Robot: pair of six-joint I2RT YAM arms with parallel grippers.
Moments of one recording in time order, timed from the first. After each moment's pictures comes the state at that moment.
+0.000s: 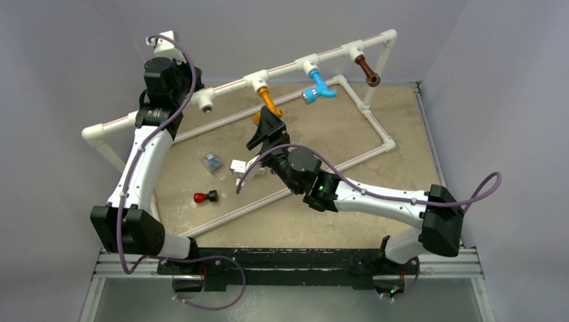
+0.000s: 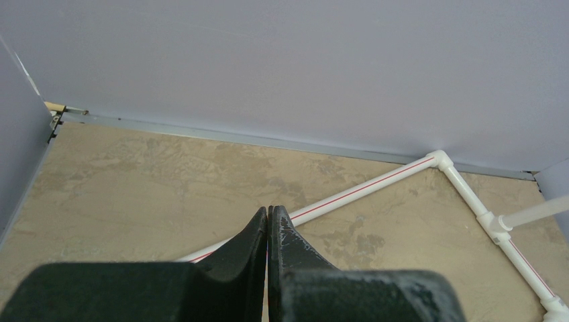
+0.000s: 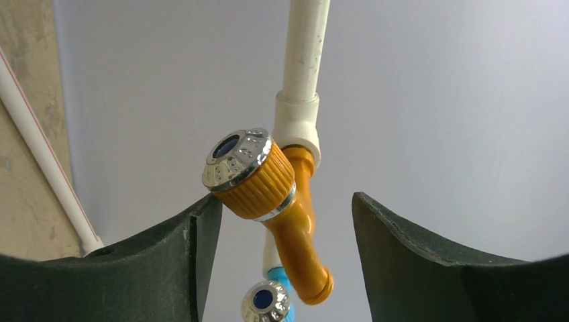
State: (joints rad) left arm -0.07 1.42 1.44 -0.18 0.00 -0.28; right arm 1.14 1.47 1.10 0.47 0.48 -1.73
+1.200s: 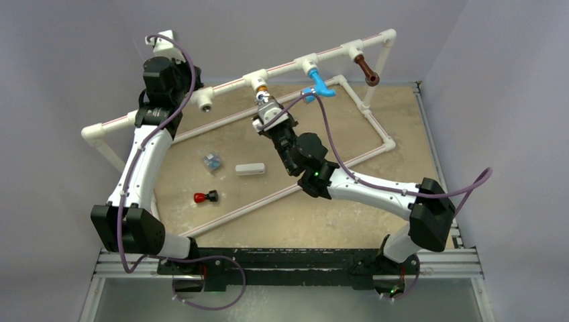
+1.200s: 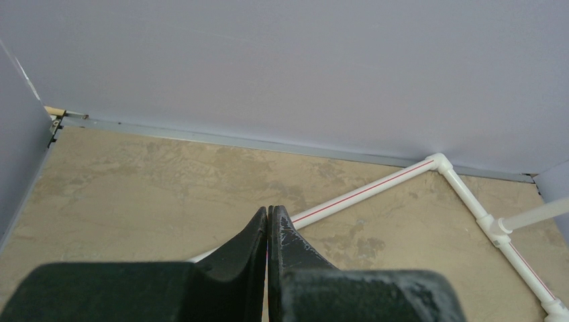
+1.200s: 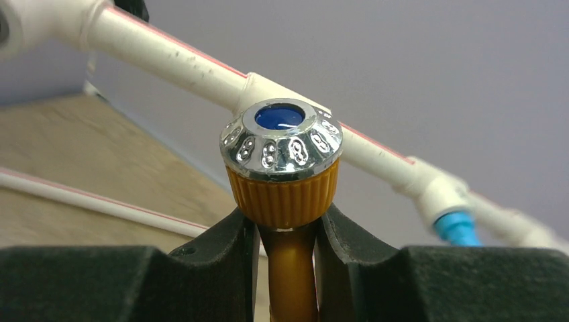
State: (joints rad) left arm -0.07 1.42 1.44 -0.17 0.01 -0.28; right arm 1.05 1.56 1.19 0.71 0.53 -0.68
